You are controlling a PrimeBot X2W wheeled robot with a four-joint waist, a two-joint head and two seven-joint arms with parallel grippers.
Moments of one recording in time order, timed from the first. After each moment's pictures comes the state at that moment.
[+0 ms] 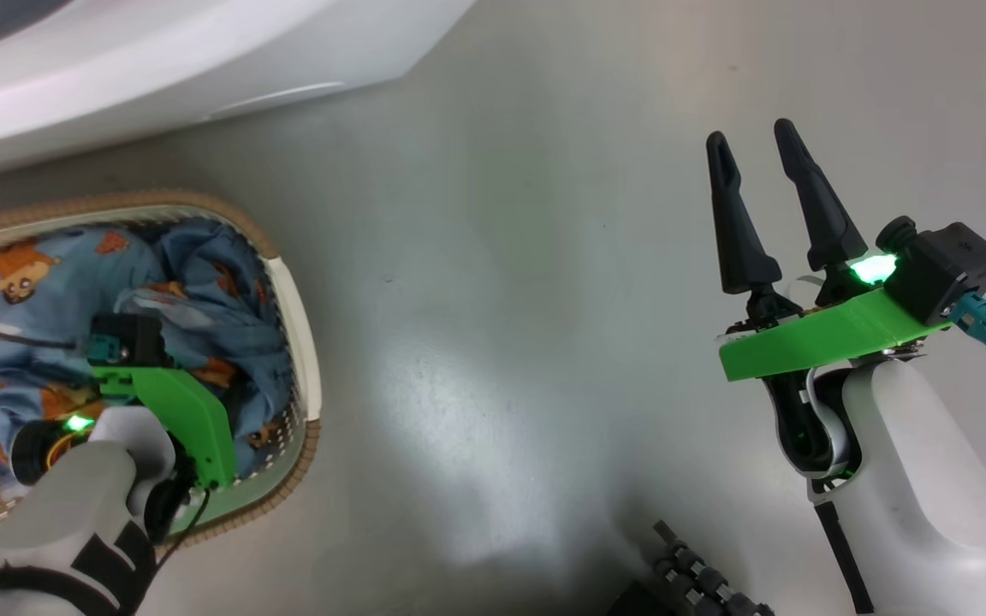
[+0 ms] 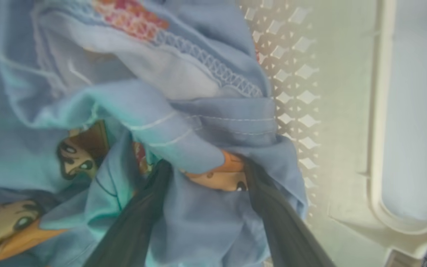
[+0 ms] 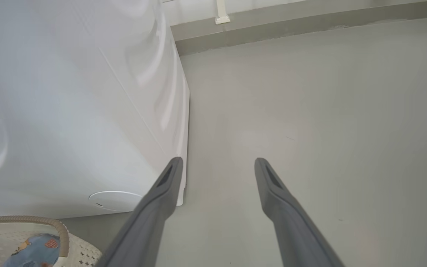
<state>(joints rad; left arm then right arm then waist) -0.84 0.34 -0.85 1.11 -0.95 -0.13 0.06 -0.51 -0.06 0.17 0.25 0.40 0.13 -0.25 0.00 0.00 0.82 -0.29</state>
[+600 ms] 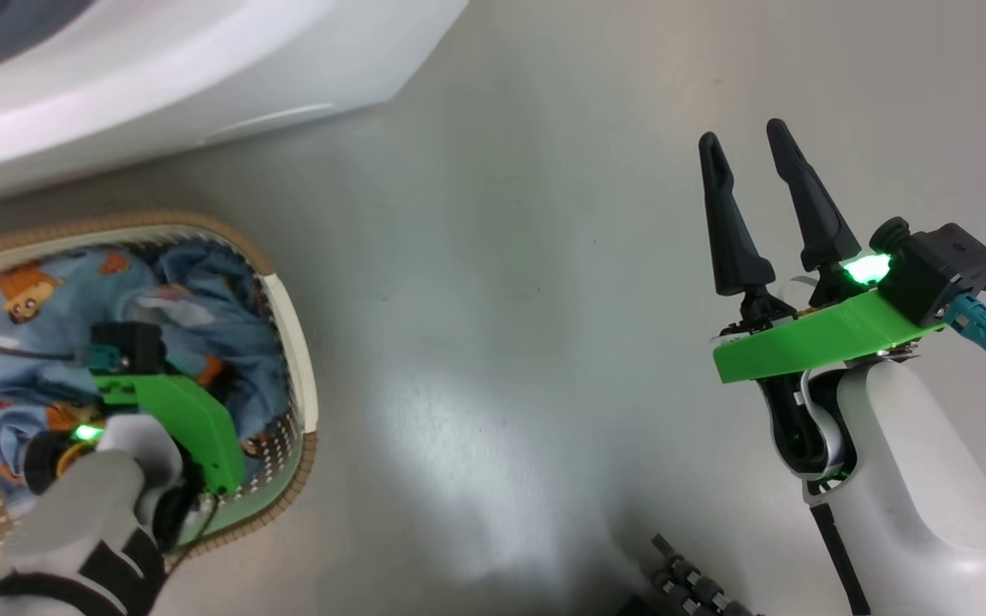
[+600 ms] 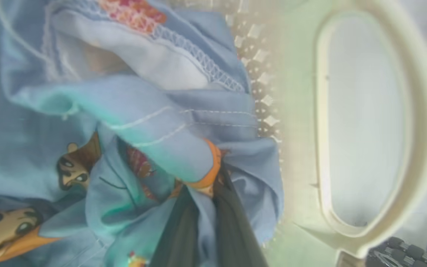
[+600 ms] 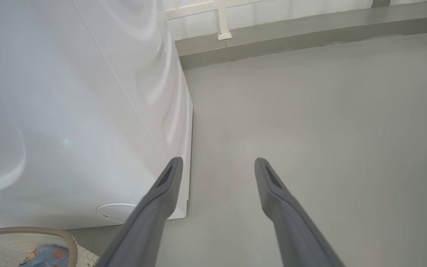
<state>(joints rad) -0.85 0.33 -0.89 1.14 -1.04 -0.13 0.04 -0.51 -0.05 0.18 0.24 0.40 0.13 -0.25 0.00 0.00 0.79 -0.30</state>
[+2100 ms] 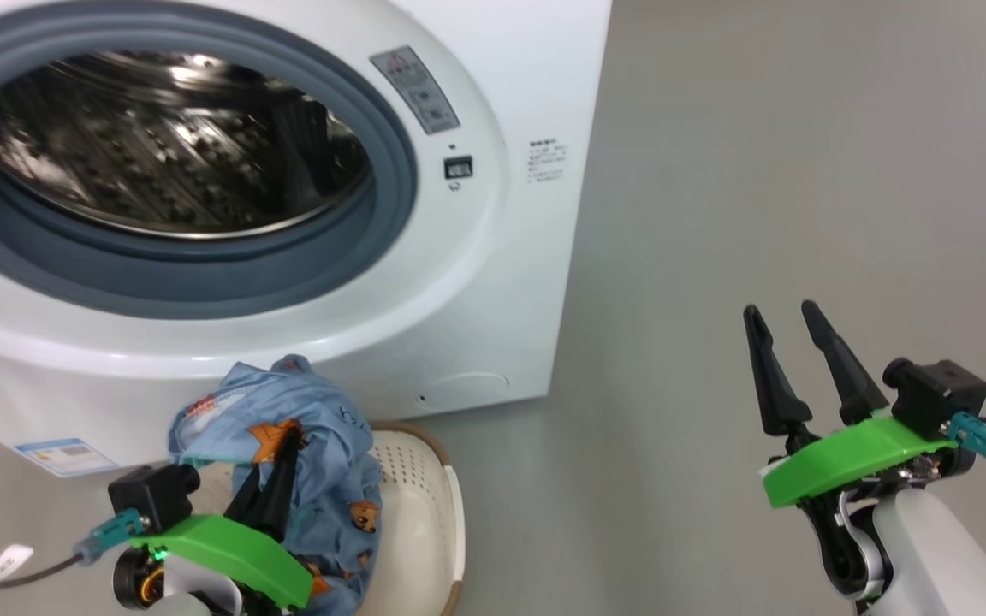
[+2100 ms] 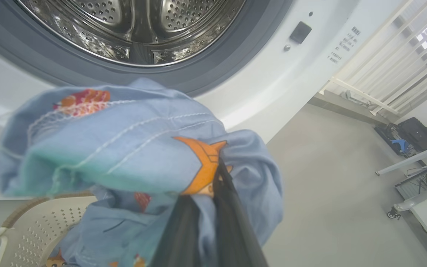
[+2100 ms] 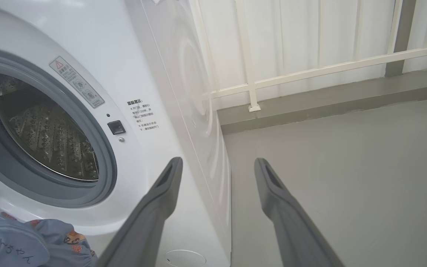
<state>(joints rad) -0.38 0.32 -0.61 0.59 -0.98 -0.09 -0.25 -0.30 -0.14 0.17 0.38 0.47 0.13 -0.25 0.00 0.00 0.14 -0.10</state>
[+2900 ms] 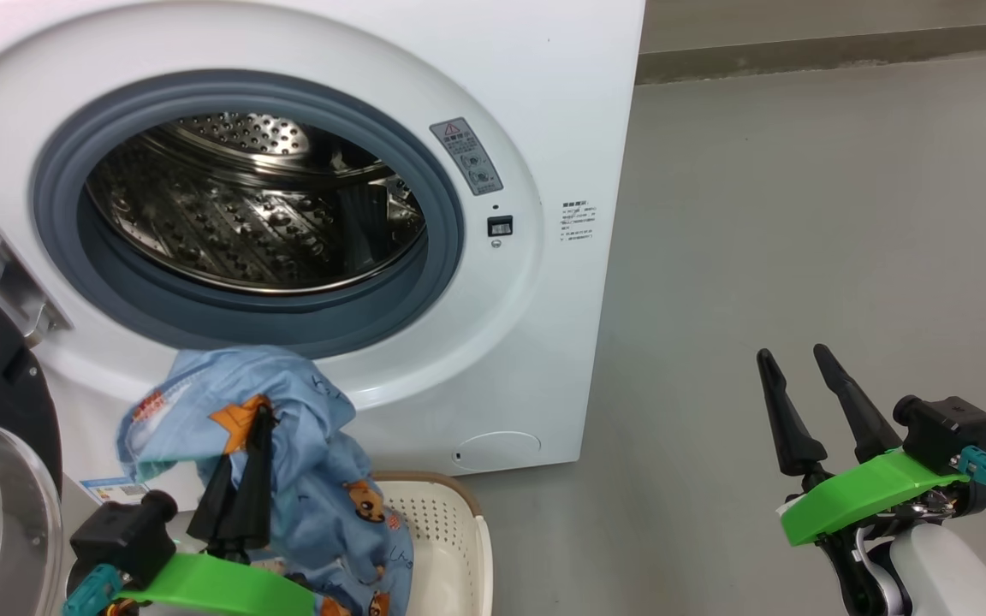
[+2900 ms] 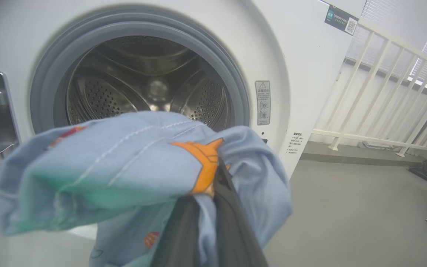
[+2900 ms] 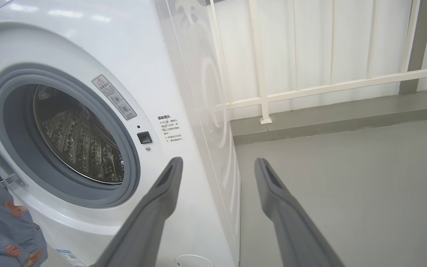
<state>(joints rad) -0.15 0.33 -0.43 0.10 -0.68 0.13 -0.25 -0.23 -0.19 0.19 0.39 0.50 0.13 -0.25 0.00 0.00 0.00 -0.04</state>
